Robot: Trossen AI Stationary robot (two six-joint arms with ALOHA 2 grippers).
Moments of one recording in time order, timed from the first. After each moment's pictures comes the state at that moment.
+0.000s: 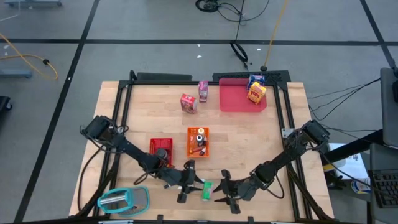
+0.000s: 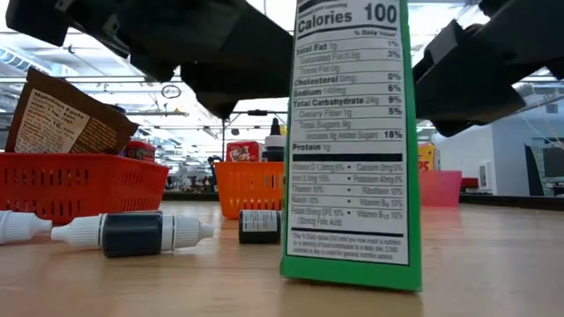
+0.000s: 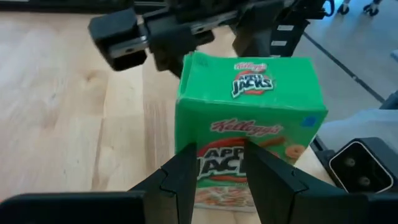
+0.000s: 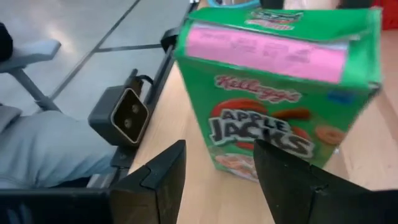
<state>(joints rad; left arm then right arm) -0.51 1.88 0.93 0.54 -0.19 -0.22 0.69 1.84 0.85 0.50 0.29 0.46</state>
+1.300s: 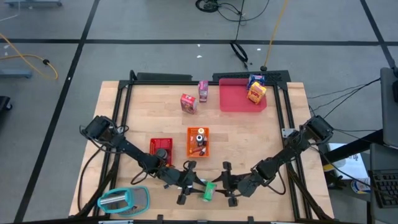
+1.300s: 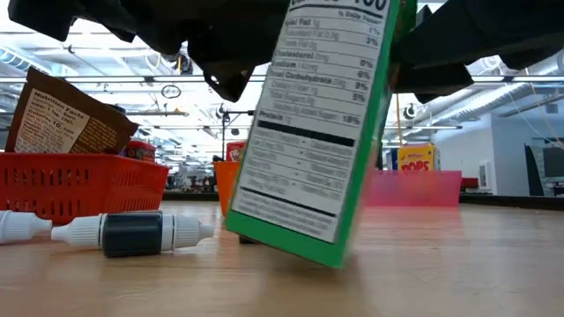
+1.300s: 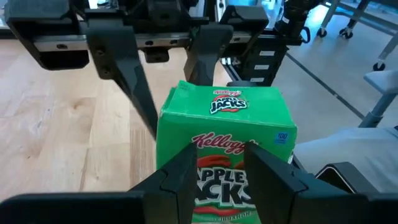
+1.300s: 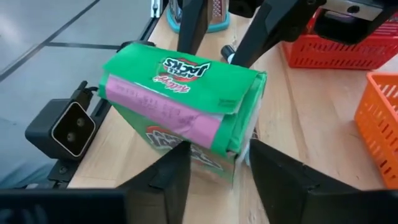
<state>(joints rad) -0.51 1.88 0.93 0.64 -0.16 -0.20 0.66 1.76 0.85 0.40 0.43 0.32</state>
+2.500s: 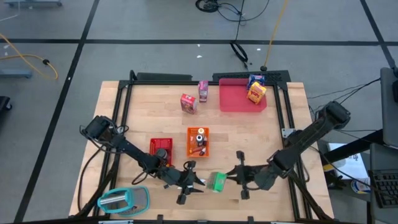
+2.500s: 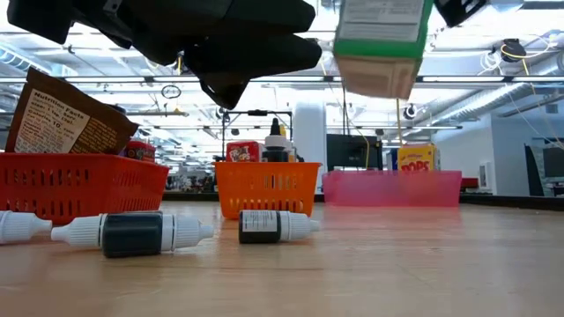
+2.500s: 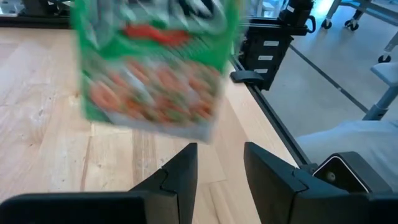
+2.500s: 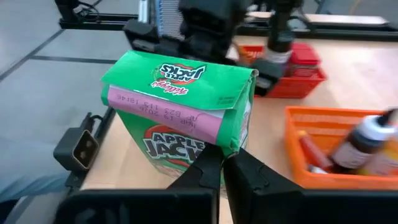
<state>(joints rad) -0.51 1.88 0.93 0.60 -0.16 -0.21 0.70 1.41 0.85 0.05 0.55 0.33</state>
